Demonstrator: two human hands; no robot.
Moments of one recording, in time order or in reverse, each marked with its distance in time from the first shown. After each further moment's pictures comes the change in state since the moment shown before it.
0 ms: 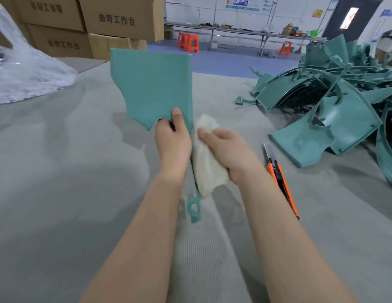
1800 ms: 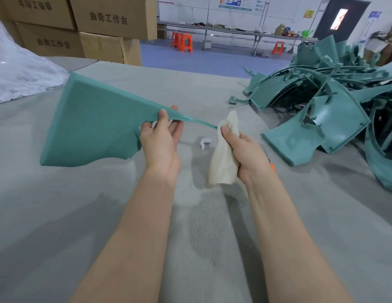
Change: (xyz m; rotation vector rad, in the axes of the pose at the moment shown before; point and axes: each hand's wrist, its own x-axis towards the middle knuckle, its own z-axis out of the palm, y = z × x) left_hand 0.000 0.008 -0.004 -0.798 -0.077 -0.331; right_hand 0.007 0.020 -0.030 0.522 0.140 0.141
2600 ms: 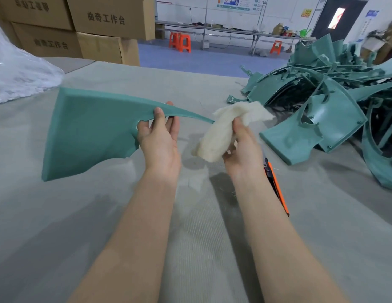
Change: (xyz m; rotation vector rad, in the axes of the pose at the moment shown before) left_hand -0.005 0.000 0.006 -0.125 0.001 0.050; right_hand 0.007 0.007 0.009 0.403 0.126 -0.102
